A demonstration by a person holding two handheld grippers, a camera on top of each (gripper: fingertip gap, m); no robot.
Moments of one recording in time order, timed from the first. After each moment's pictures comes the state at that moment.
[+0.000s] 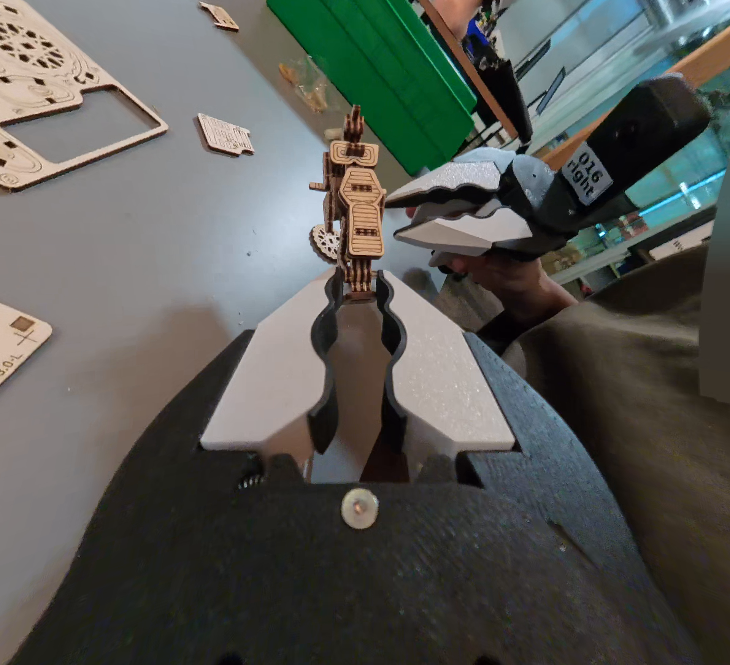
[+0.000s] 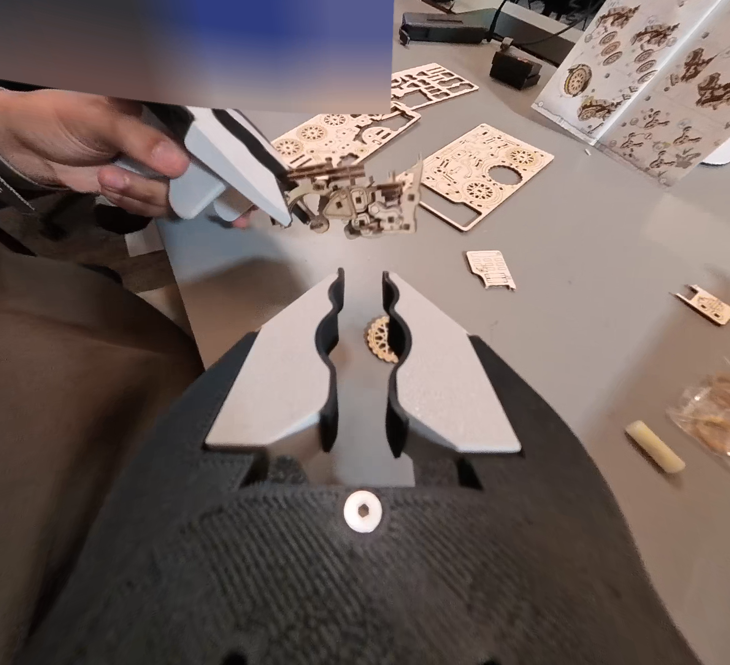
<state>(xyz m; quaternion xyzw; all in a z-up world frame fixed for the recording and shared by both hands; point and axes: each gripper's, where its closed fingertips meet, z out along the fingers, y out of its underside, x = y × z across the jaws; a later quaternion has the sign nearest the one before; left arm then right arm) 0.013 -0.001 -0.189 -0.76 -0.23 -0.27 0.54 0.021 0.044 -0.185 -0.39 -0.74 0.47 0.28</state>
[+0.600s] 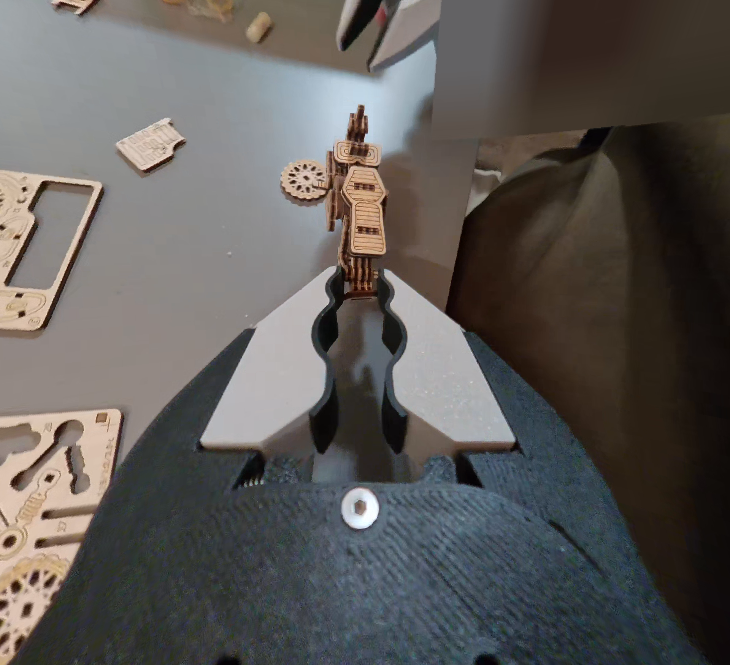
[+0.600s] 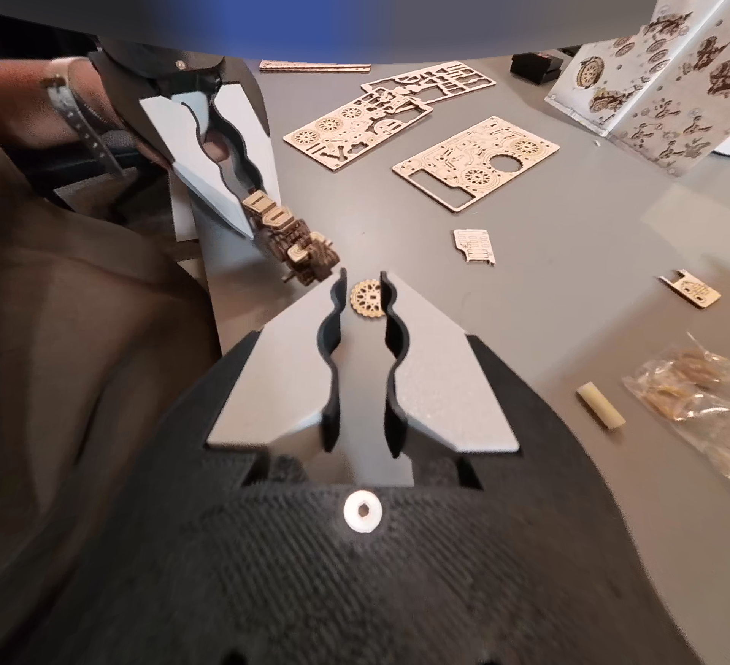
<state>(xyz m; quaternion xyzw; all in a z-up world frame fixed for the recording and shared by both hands) 0.042 -0.012 -0.215 -0.89 0.05 -0.11 0.44 0.043 0.080 -0.176 -0.37 -0.75 0.50 0.23</state>
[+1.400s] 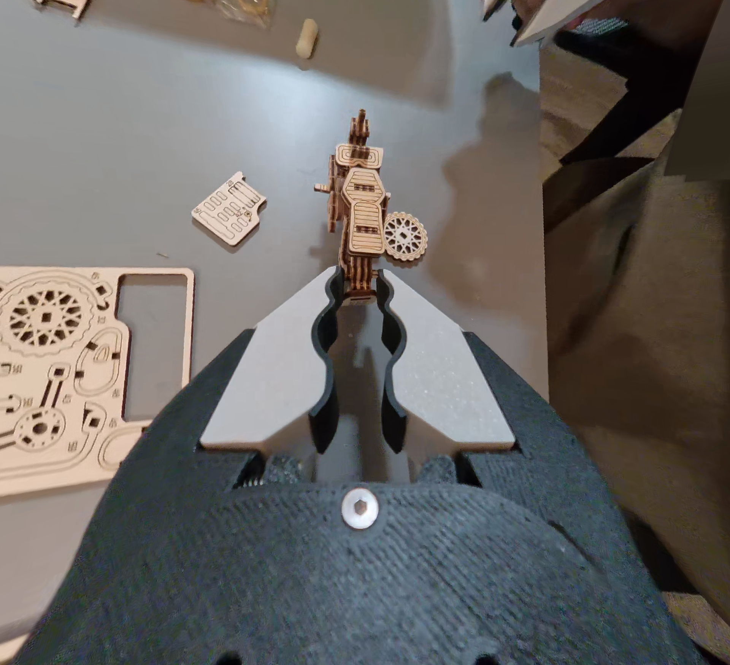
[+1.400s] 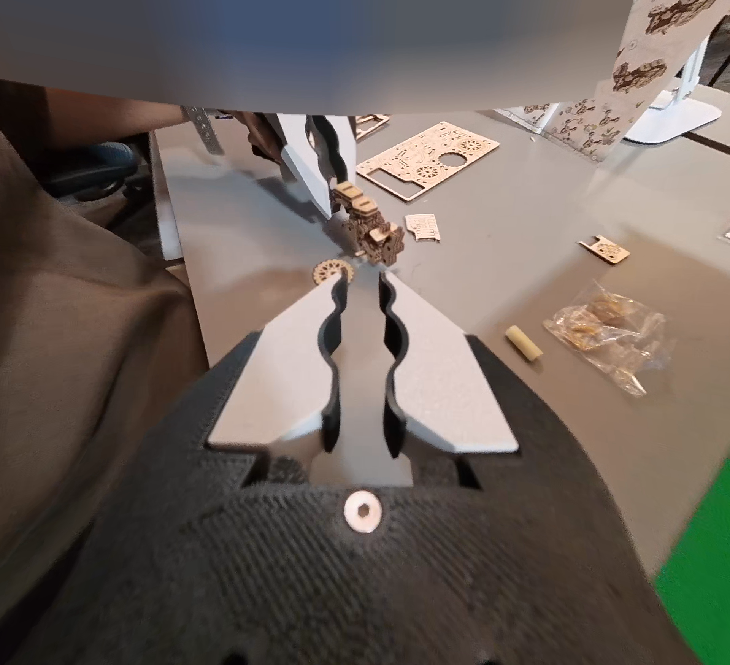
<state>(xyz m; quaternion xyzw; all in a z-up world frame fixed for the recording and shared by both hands) -0.018 0.049 -0.222 -0.90 0.09 -0.19 0.38 0.056 0.129 -0.166 -0.39 -0.72 0.52 0.25</state>
